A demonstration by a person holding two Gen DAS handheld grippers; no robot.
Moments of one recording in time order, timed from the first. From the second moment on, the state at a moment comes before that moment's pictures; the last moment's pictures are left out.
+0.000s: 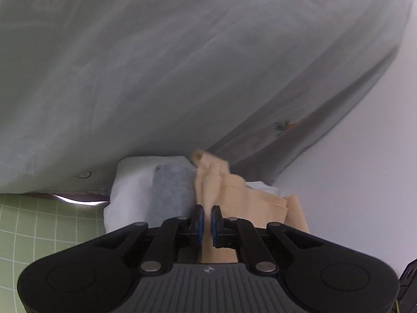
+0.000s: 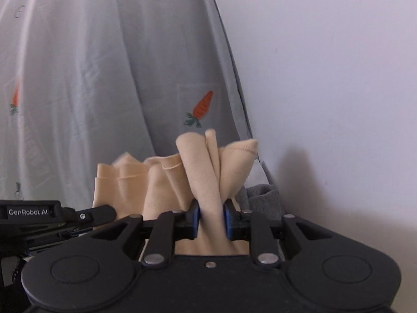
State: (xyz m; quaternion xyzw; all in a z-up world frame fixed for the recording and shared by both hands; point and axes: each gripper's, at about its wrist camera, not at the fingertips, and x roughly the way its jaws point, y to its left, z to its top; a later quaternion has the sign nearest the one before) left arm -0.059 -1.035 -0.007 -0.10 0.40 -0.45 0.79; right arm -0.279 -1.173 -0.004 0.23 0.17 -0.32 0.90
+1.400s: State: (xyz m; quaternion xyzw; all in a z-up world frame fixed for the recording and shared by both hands) left arm -0.360 -0.728 0.016 0.07 0.33 -0.44 0.83; right arm -0.519 -0.876 0.009 0.16 0.28 -0.37 0.87
